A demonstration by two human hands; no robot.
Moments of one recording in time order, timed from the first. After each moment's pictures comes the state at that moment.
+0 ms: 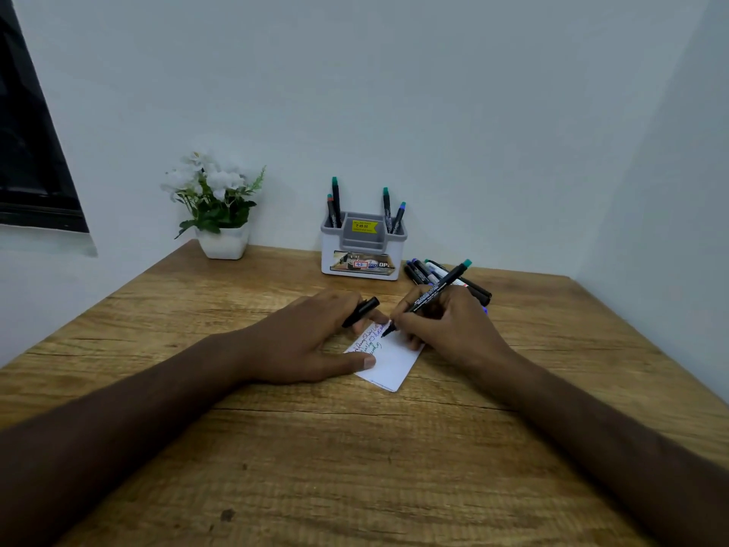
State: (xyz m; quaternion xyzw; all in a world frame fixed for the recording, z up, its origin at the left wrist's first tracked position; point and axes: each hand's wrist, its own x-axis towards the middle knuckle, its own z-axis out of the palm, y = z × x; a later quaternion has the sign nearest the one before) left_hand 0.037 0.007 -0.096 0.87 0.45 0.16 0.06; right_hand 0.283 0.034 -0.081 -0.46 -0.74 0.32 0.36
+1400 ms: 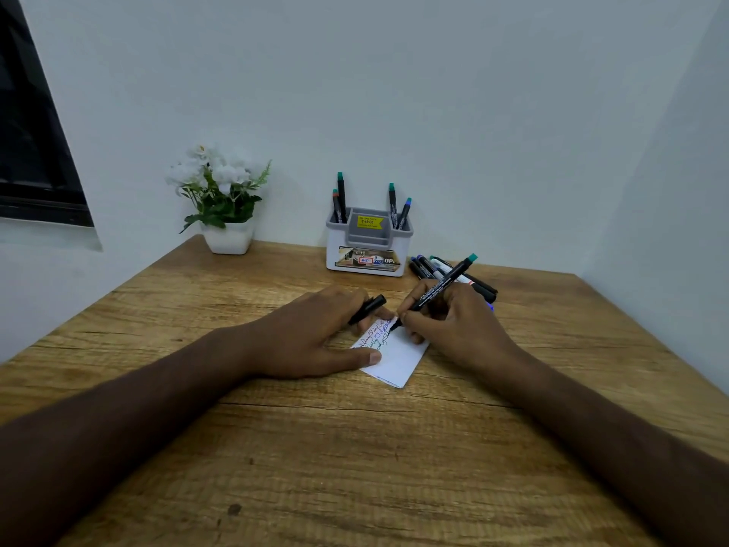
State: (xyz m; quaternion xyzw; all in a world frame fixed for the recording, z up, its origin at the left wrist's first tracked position) left_hand 0.038 0.008 -0.094 0.87 0.46 0.15 0.07; right_hand 0.284 0.039 -0.084 -0.47 -0.76 0.29 0.35
